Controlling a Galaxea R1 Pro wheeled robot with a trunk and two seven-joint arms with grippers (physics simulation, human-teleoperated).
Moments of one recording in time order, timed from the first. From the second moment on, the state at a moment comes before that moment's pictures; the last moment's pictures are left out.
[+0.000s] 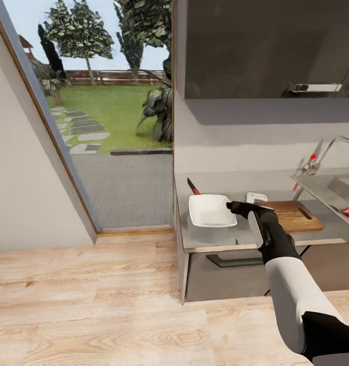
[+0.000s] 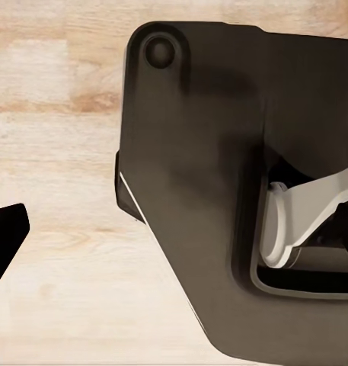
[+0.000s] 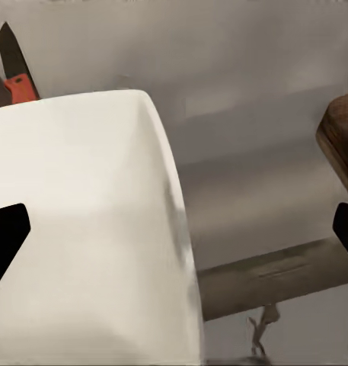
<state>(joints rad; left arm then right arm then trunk) 0.37 -0.04 0.01 -0.34 0.05 -0.57 0.00 -0.95 0.01 -0.16 -0.91 -0.03 0.58 -0.04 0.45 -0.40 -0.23</state>
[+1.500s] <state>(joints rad) 0.37 -0.04 0.01 -0.34 0.05 -0.57 0.00 -0.59 0.01 -0.16 -1.34 -0.02 0.59 0.13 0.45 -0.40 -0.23</state>
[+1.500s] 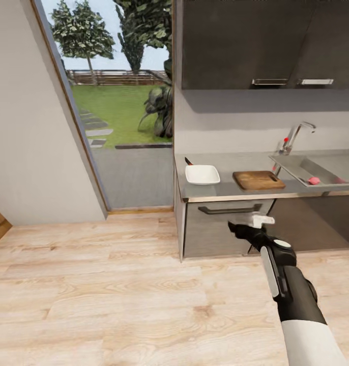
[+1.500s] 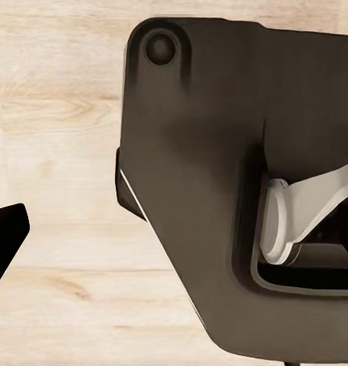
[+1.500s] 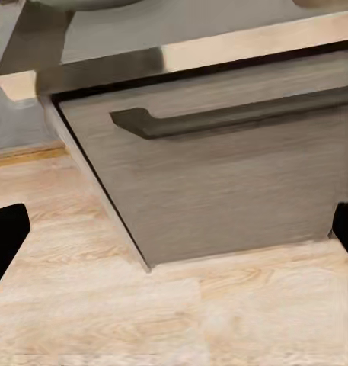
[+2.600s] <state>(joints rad) 0.37 0.01 0.01 -0.28 0.05 -0.57 0.00 -0.37 -0.05 -0.15 -0.06 0.24 -0.20 0.13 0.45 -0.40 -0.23</state>
